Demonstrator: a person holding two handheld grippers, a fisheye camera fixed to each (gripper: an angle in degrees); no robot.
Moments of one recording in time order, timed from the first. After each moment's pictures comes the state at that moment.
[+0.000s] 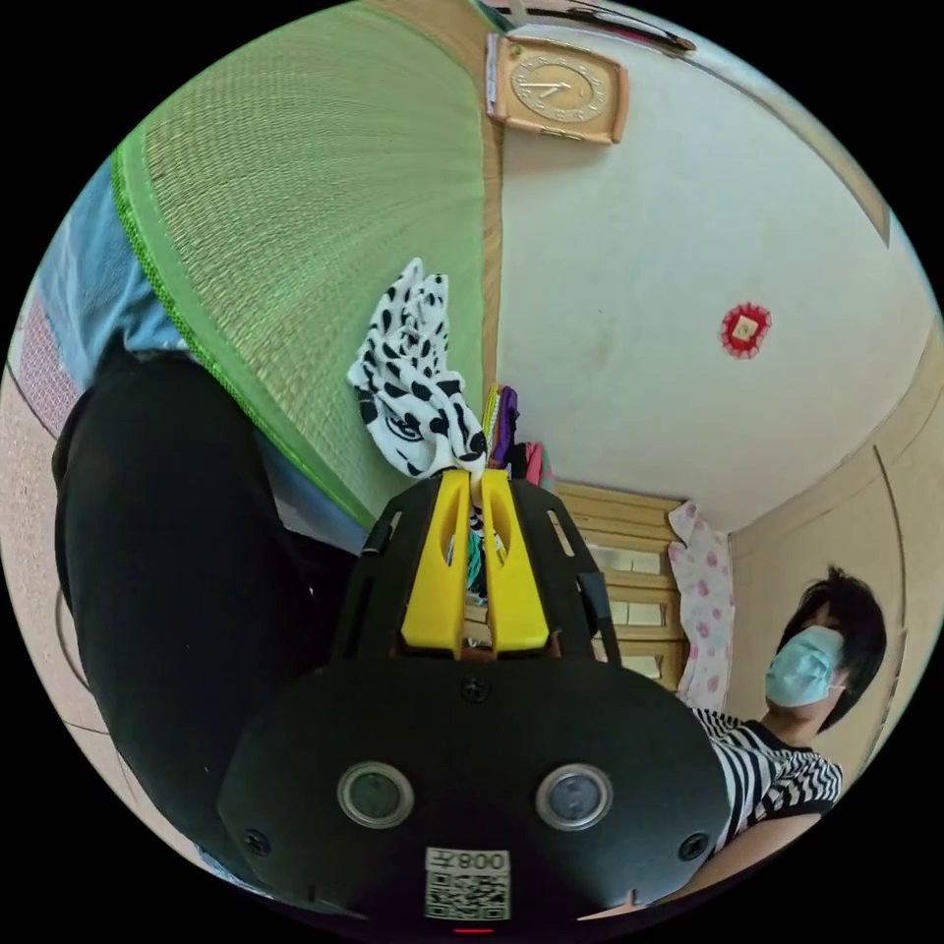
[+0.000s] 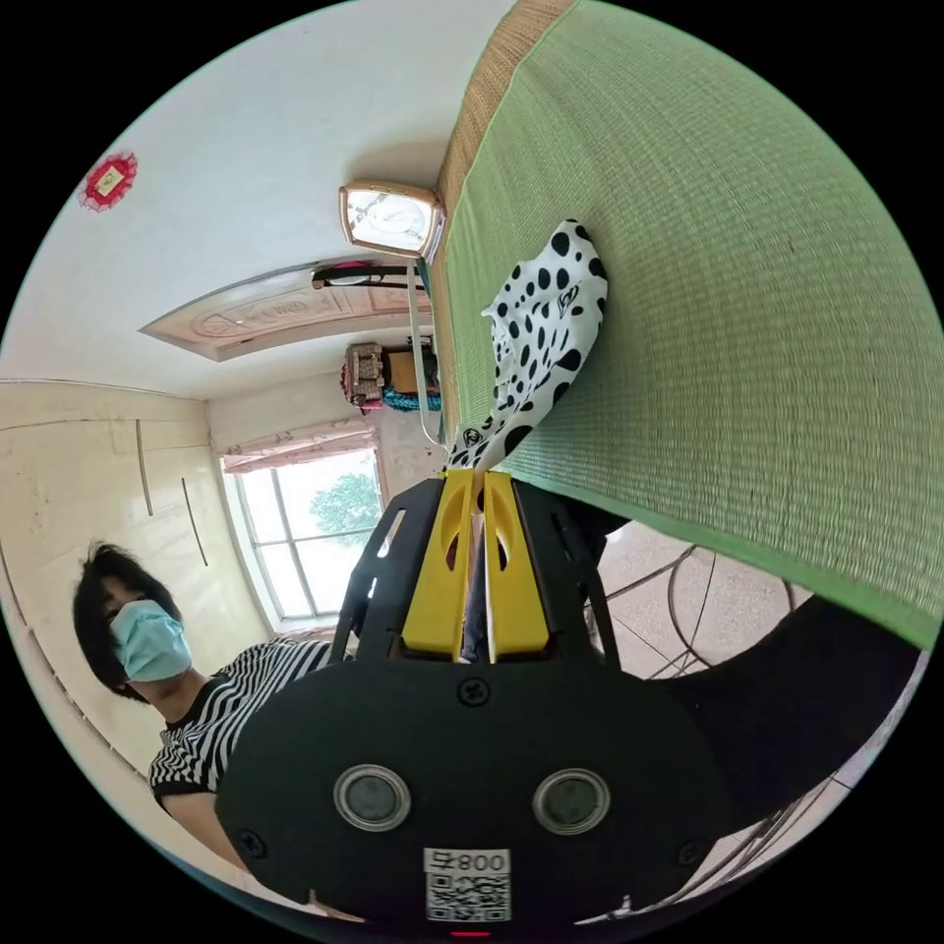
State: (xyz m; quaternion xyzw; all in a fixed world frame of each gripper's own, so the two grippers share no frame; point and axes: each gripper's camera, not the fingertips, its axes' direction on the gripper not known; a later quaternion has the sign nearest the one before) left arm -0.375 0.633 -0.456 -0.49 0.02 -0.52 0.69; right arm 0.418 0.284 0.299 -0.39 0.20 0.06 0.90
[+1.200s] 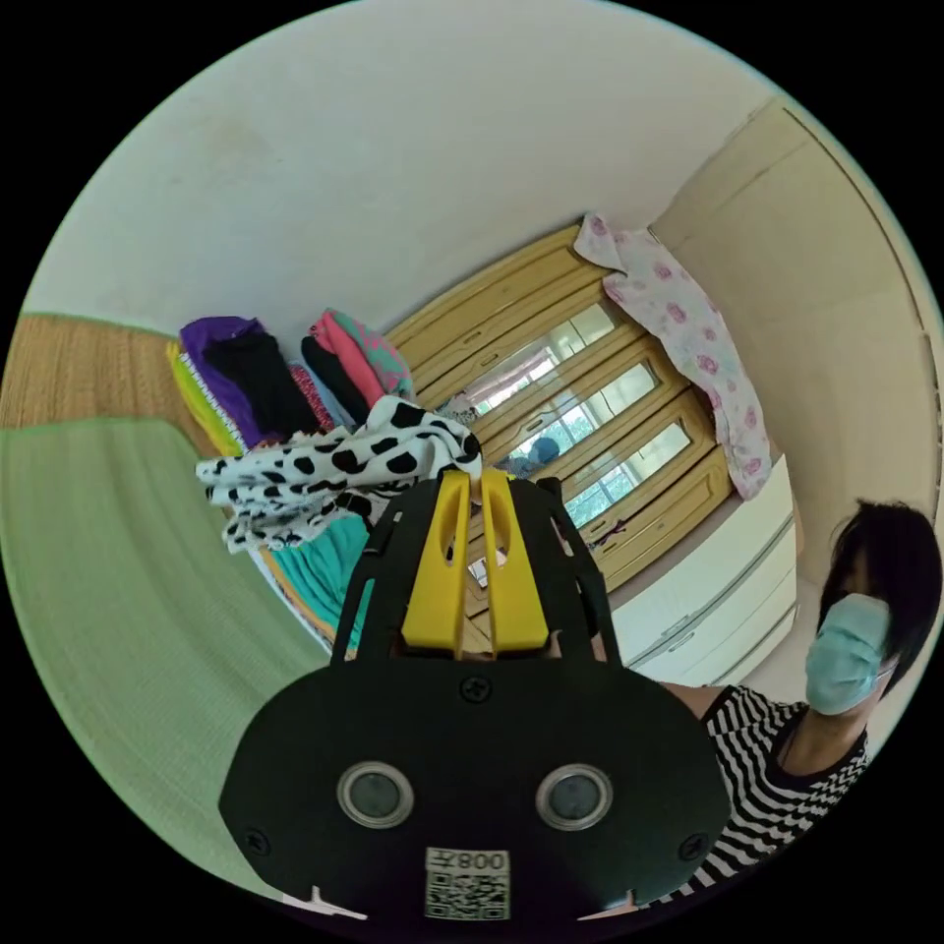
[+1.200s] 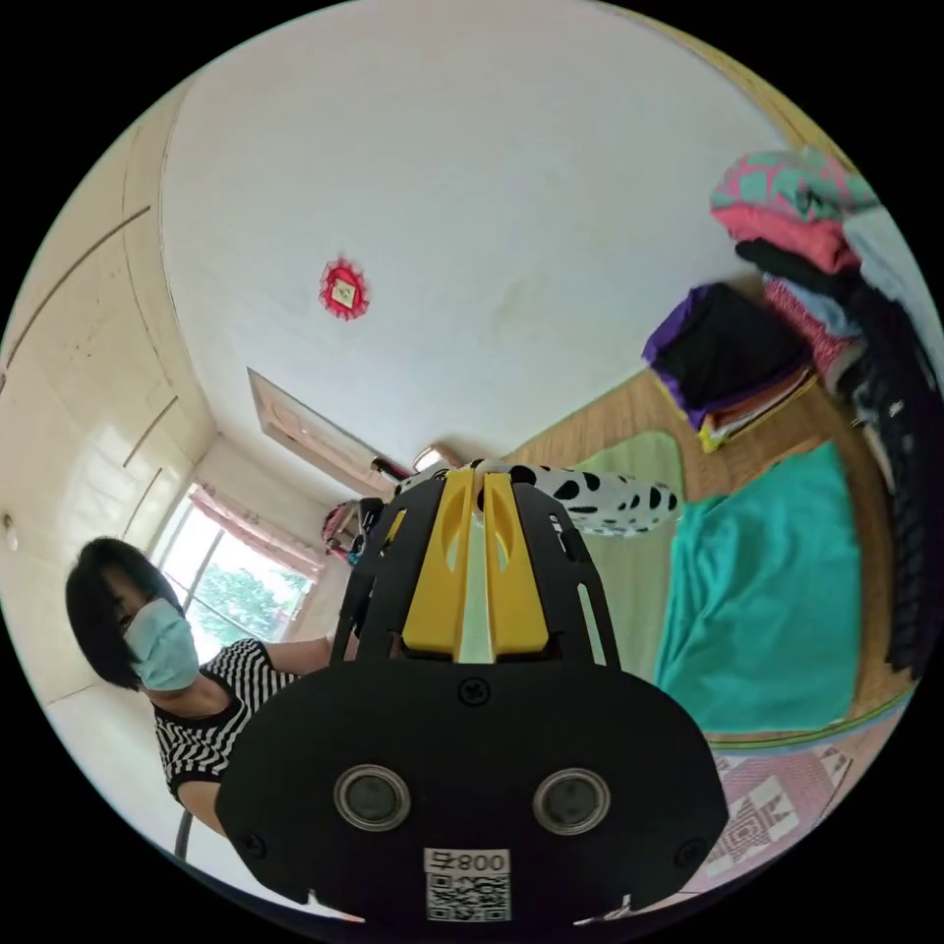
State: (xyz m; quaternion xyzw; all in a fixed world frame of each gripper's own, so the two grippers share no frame) left arm 0.246 1.005 0.003 -0.57 0.40 -0.22 0.68; right arm -0.040 0.107 0.036 -0.10 0.22 -0.26 0.93
